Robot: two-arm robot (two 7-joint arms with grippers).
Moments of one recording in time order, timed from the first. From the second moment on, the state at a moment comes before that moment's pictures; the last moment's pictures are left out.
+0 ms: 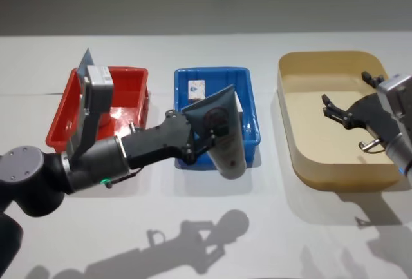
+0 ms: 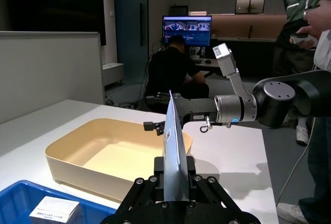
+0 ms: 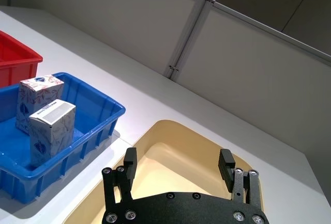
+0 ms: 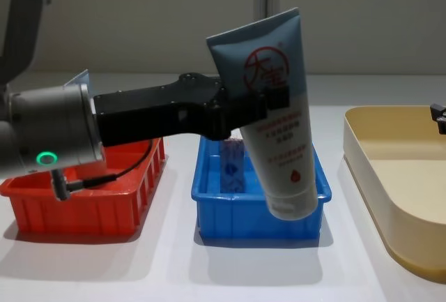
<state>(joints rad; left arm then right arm) -0.37 0.45 0.49 -1.32 -0.57 -0.10 -0.91 0.20 0.60 -0.45 -1.41 0.25 -0.12 -0.03</state>
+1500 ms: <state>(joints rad) -0.41 0.41 0.58 -1.32 -0.60 -0.10 -0.91 0.20 0.60 -0.45 -1.41 0.26 -0.13 0.00</state>
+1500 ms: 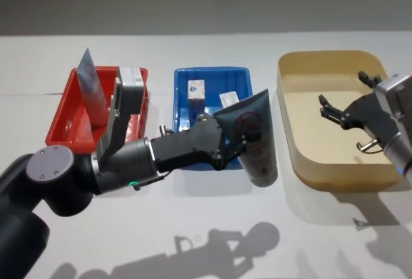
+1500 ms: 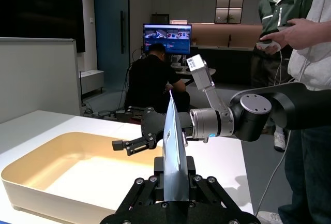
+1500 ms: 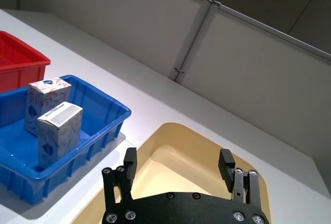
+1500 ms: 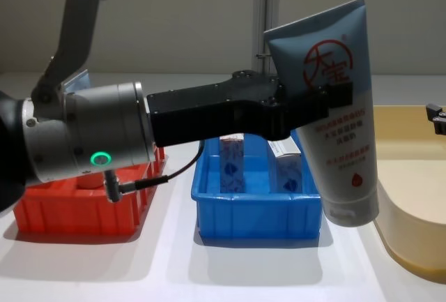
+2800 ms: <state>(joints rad) -0.41 0.41 0.58 -1.32 -0.60 -0.10 -0.91 0.12 0.68 -0.40 -1.49 0.45 -0.26 0.50</state>
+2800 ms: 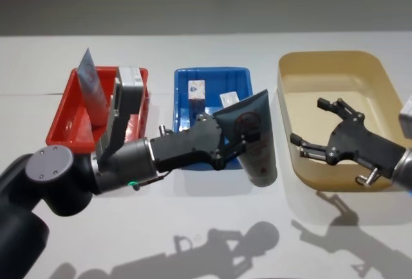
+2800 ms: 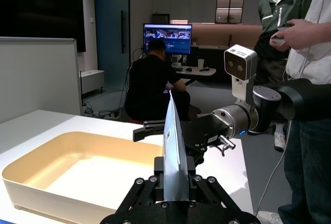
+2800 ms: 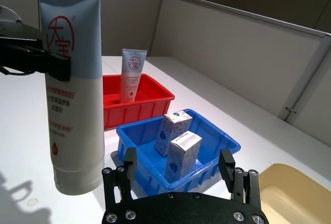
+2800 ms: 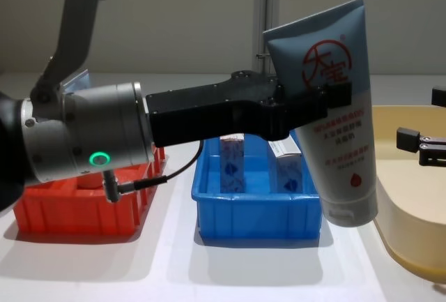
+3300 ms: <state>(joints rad) -0.41 0.41 0.58 -1.32 -0.60 -0.10 -0.91 0.12 0.69 -0.39 -1.50 0.53 -0.26 0.68</state>
